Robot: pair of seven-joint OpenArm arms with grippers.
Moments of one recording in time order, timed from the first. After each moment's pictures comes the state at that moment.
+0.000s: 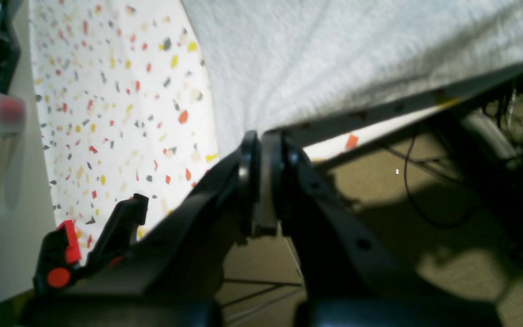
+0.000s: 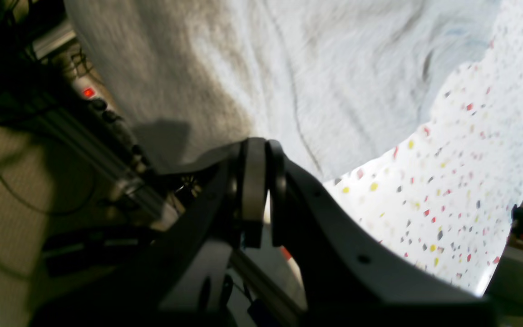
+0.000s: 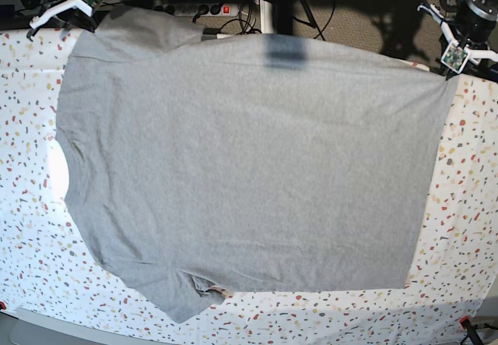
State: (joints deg) left arm 43.7 -29.3 -13.6 108.6 5.9 -15.2 9.3; right arm -60.9 35.8 15.3 110.1 -23.4 11.7 1.1
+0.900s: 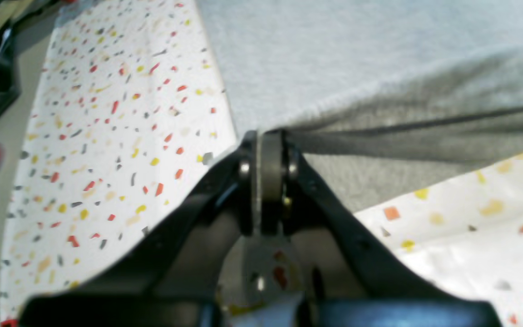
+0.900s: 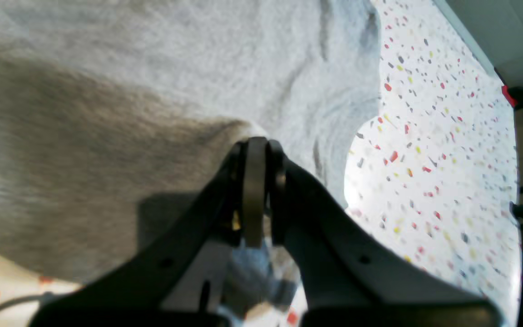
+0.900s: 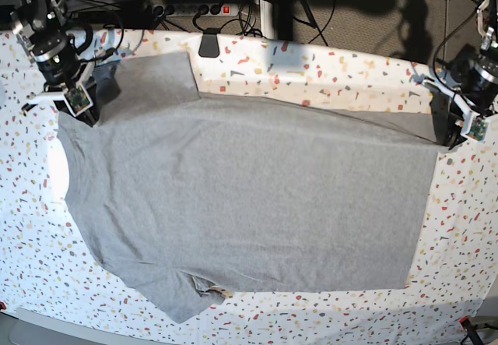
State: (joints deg) left arm 19.9 -28.2 -13.7 91.8 -6.6 -23.6 4.2; right arm -30.9 35.4 8.1 102.0 -3.9 11.8 -4.1
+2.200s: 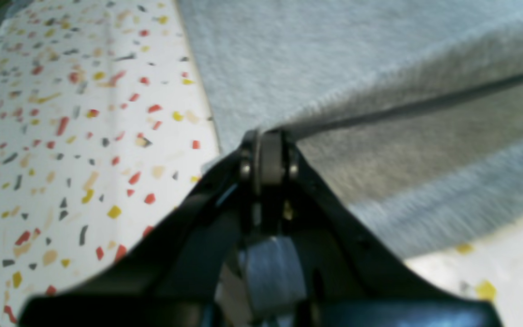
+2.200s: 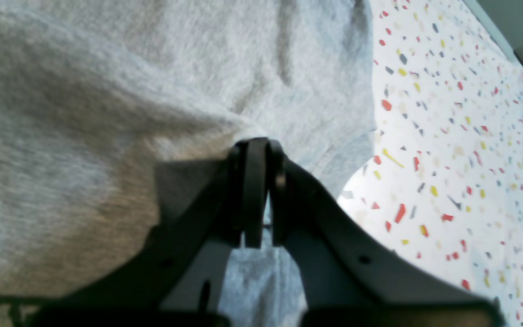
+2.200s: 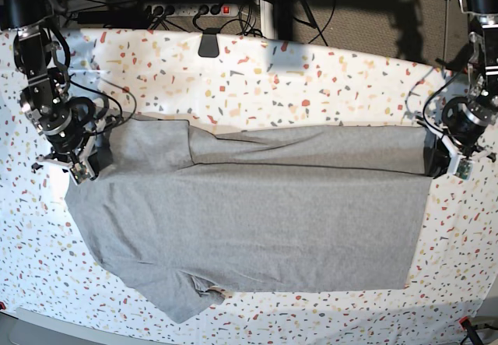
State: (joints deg) left arm 1.1 -23.3 -12.2 72.9 -0.7 -32.1 3.6; right arm 0.1 36.2 -6.2 72.1 -1.0 12.9 -3.7
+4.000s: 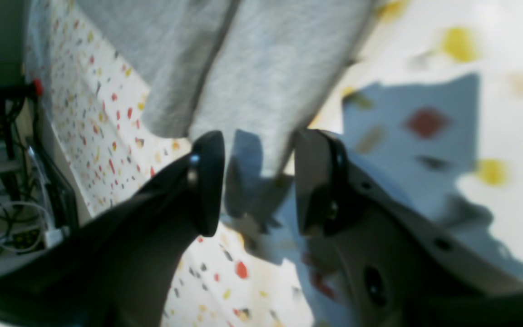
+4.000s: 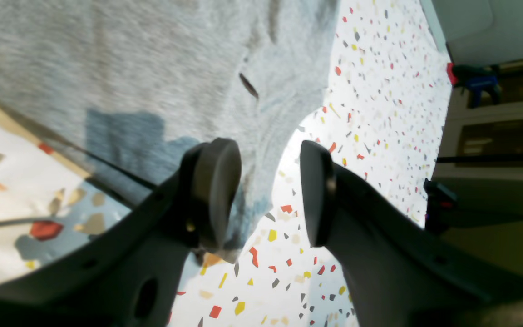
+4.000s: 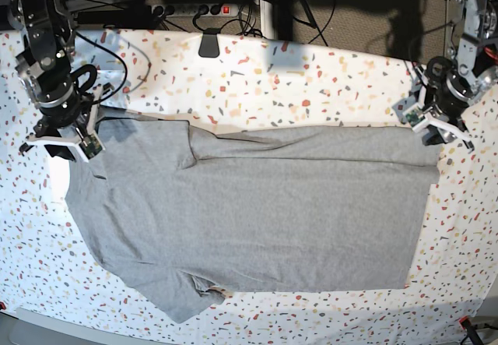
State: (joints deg) left arm 9.5 -29.6 1.8 81.7 34.3 -26.0 2.8; right arm -17.8 36.5 1.1 110.1 -10.1 12.7 -35.0
